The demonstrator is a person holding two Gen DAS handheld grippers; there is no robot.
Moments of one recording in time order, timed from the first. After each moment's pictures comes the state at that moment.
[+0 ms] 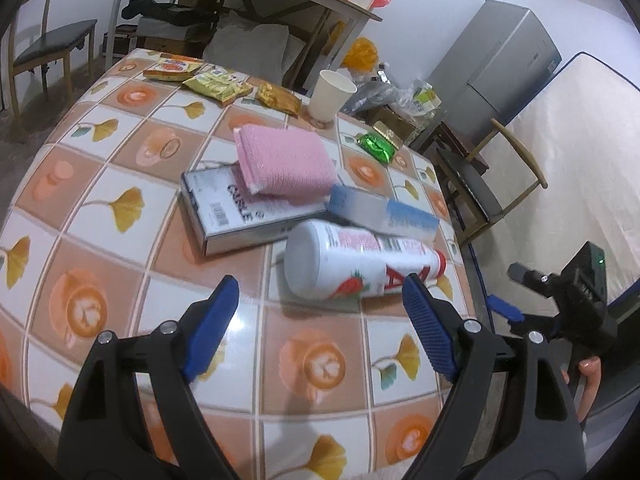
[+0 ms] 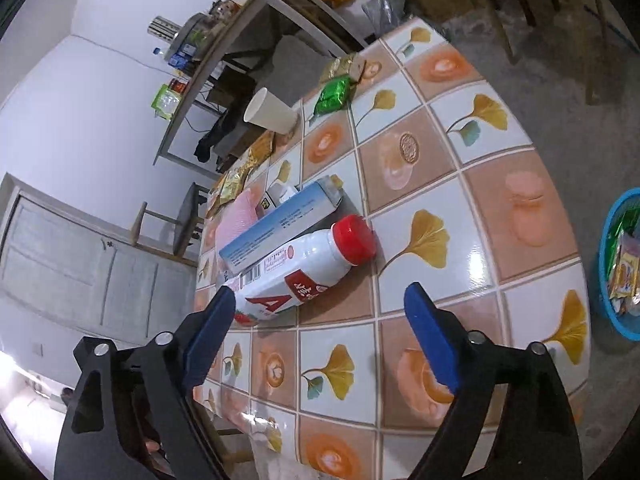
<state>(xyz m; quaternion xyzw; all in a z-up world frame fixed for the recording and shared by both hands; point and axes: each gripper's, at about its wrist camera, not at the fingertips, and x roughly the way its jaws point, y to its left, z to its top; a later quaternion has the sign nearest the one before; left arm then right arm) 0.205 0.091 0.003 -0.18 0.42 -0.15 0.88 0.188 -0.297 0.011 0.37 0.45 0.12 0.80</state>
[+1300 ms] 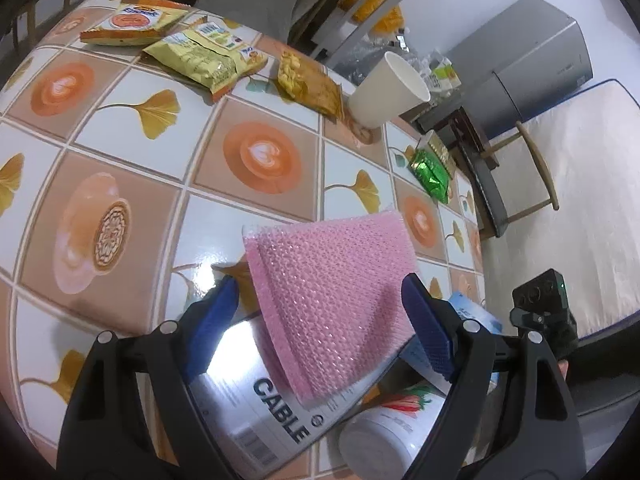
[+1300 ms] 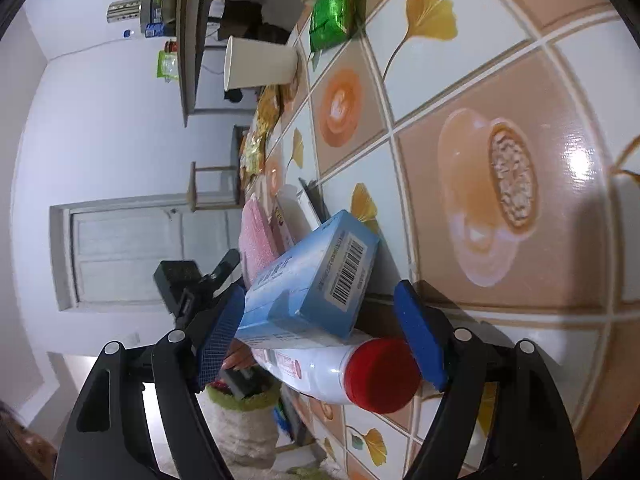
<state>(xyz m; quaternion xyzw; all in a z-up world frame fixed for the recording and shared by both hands) 0.397 0.119 -0.058 -0.23 0.51 -0.18 0.81 0.350 -0.299 -0.075 0.47 0.55 0.28 0.63</state>
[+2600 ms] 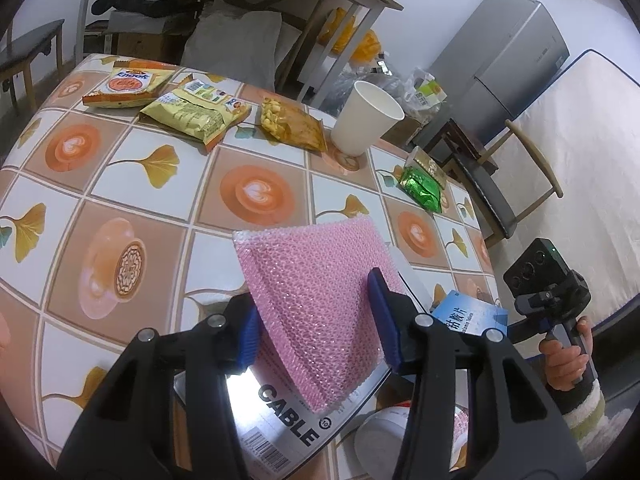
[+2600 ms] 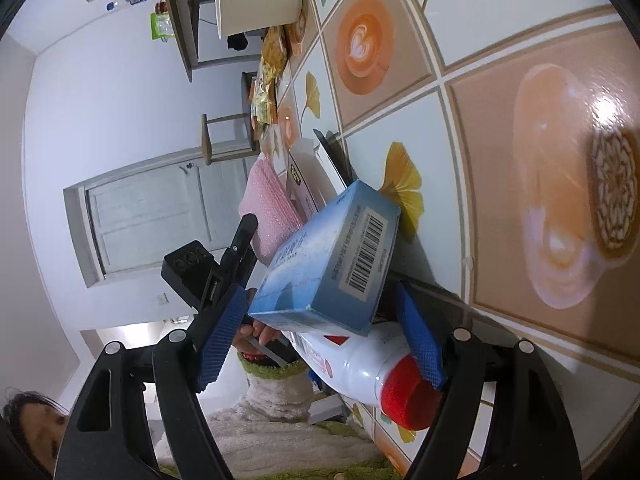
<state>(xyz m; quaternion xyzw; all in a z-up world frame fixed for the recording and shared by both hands) 0.379 0.114 -0.039 -0.17 0.44 -0.18 0.86 0.379 -0.271 -0.089 0.47 0.61 0.35 0.53</state>
